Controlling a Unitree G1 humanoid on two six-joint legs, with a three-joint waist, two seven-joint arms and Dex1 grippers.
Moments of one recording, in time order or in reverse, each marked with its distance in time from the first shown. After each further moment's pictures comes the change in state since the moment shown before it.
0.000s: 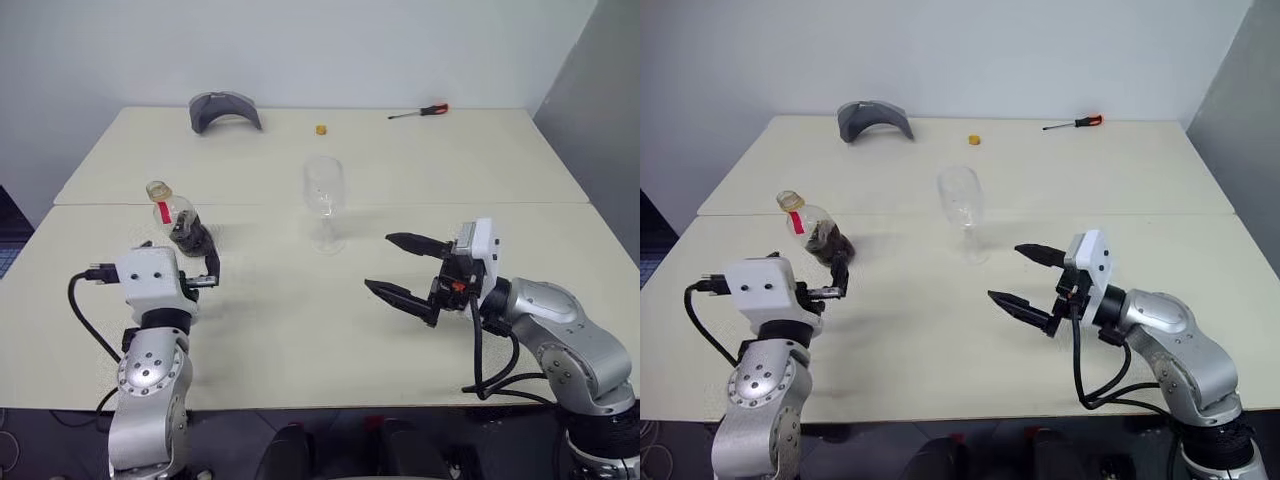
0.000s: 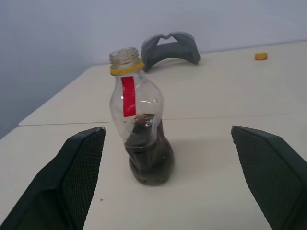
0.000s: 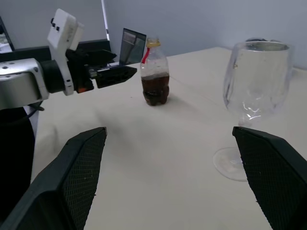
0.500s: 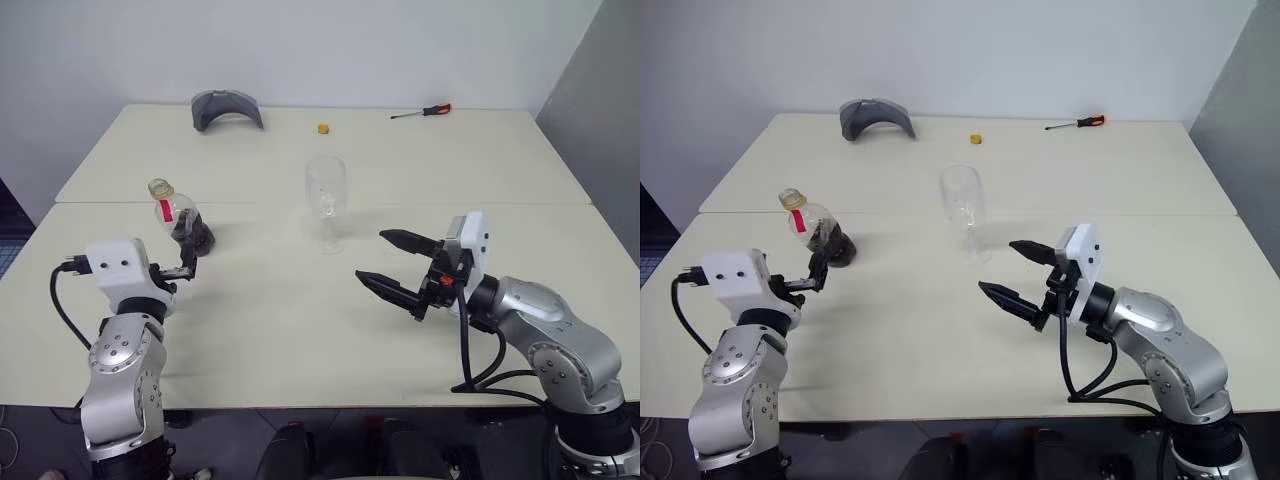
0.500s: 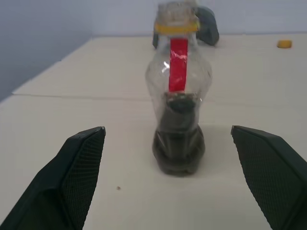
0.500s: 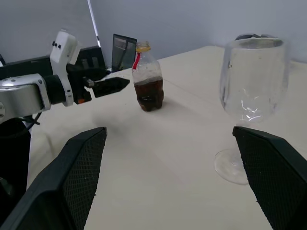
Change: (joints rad) left arm -0.099 0.088 0.160 0.259 -0.180 -0.004 -0.160; right arm -0.036 0.066 0.046 -0.009 0.020 0.053 -0.137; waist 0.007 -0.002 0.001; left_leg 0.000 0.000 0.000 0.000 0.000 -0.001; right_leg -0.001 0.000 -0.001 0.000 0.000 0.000
